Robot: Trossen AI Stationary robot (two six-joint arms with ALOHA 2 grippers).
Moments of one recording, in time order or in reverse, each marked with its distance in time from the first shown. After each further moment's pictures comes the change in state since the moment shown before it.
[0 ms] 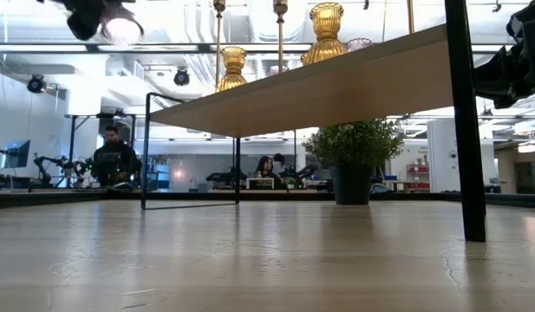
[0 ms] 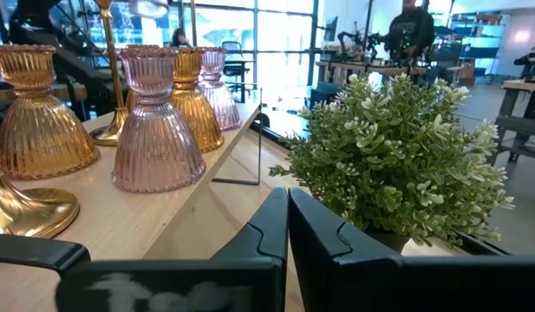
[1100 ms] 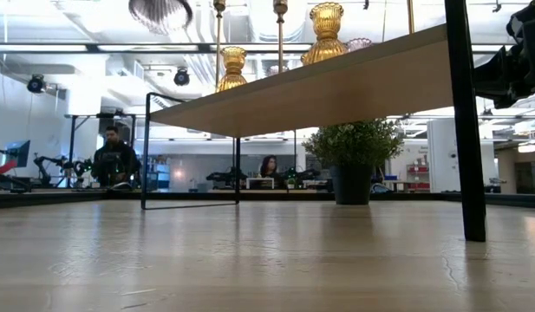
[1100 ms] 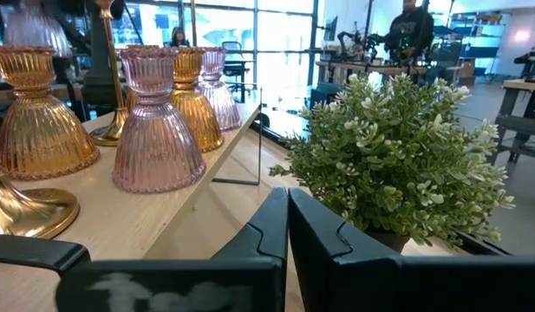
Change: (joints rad) left arm -0.918 0.483 0.025 0.314 -0.378 0.020; right arm 0.000 0.000 0.000 0.000 0.000 0.003
